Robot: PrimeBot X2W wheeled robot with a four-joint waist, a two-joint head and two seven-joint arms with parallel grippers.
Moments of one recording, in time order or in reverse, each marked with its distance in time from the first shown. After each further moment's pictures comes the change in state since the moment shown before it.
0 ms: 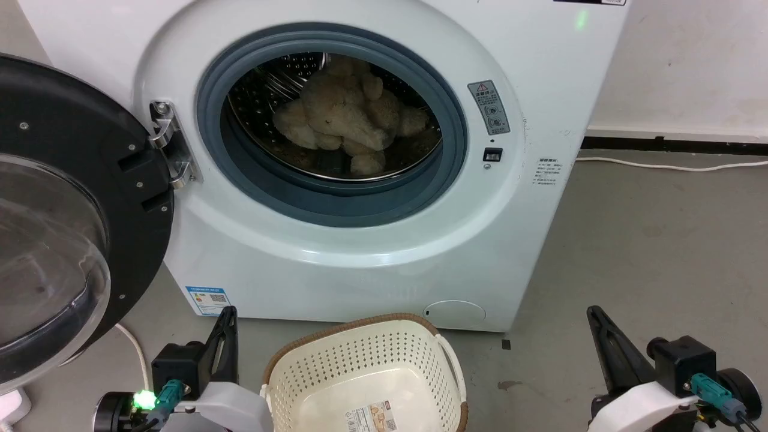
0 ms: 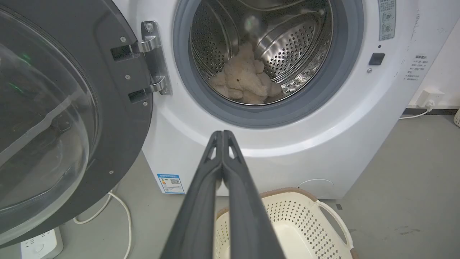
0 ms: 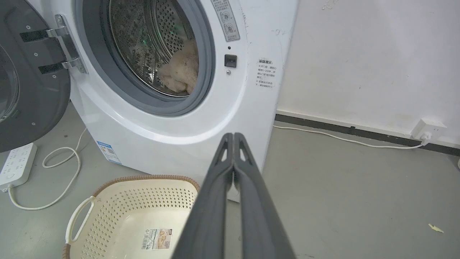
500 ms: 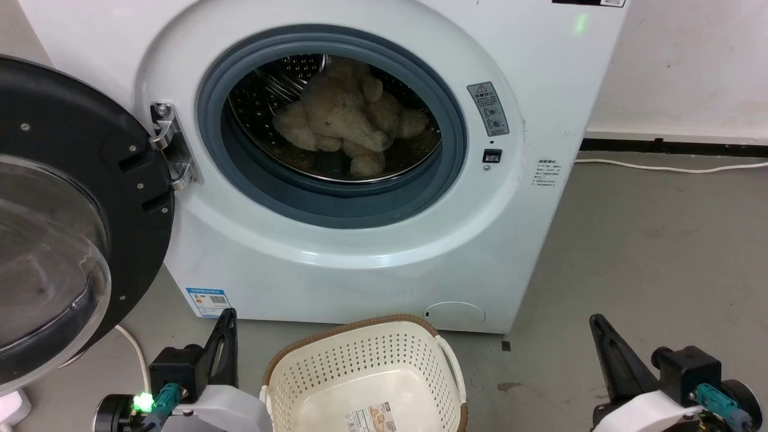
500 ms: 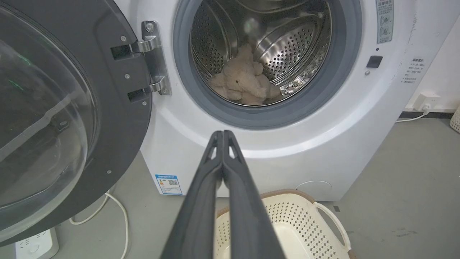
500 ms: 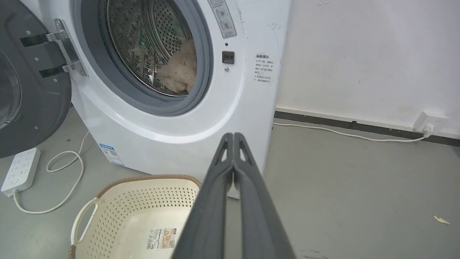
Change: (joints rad) left arm 0.001 0.012 -0.010 0.017 -0.029 0.005 -0.024; right arm 0.021 0.000 -0.004 0.010 0.030 0.000 -0.024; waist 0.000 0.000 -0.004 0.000
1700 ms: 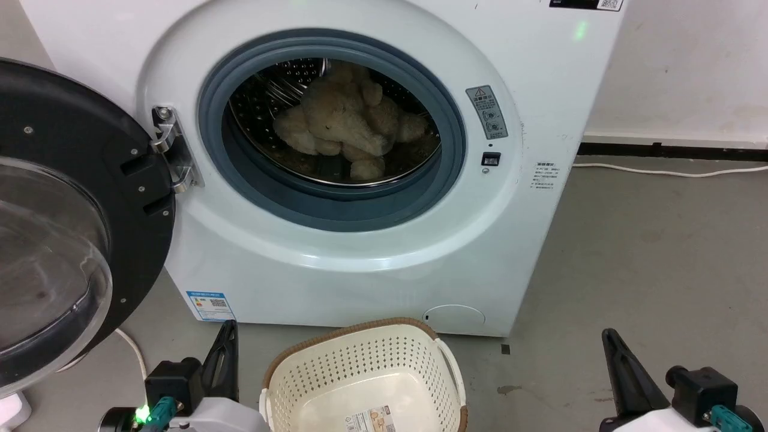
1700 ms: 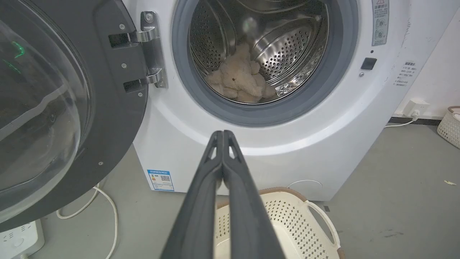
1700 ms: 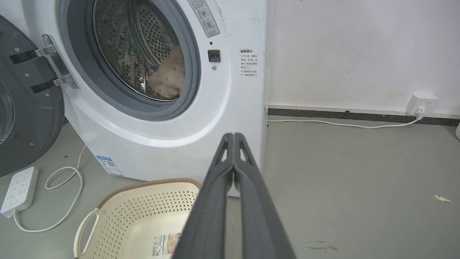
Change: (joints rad) left arm 0.016 0.029 -0.030 0.041 -0.083 0.006 -0.053; right arm 0.040 0.000 -0.007 0.027 0.063 0.000 -0.066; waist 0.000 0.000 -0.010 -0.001
